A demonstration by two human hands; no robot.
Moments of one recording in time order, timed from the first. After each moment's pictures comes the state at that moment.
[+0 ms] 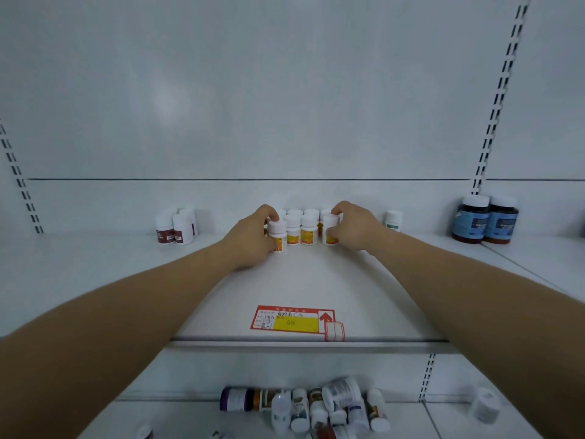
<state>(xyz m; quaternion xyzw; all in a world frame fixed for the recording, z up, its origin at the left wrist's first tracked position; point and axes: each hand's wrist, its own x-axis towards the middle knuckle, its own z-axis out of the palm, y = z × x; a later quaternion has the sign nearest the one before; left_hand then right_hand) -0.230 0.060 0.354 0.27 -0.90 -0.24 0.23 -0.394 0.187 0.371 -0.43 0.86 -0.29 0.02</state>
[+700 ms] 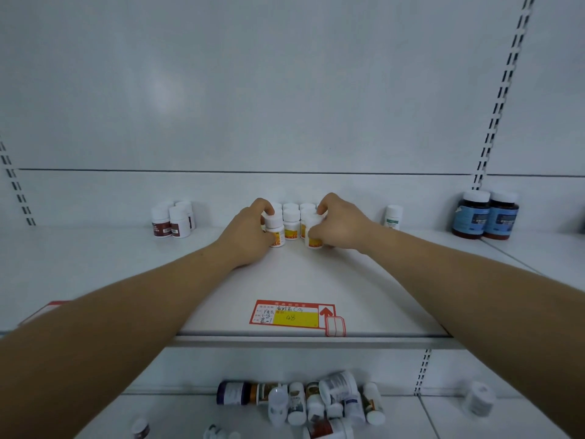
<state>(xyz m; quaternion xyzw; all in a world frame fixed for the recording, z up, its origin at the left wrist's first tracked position) -0.230 0.059 0.347 0.27 -0.89 -0.23 0.28 -0.371 0.181 0.372 -0.46 0.82 -0.32 0.07</state>
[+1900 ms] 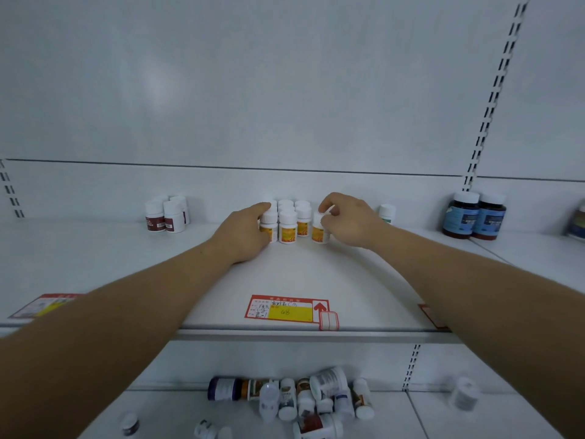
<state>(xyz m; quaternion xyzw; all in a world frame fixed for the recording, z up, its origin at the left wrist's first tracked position) -0.229 0.061 0.343 0.28 -0.90 -0.21 0.25 -0.386 0.199 0.371 -0.48 0.82 -0.31 0.00</state>
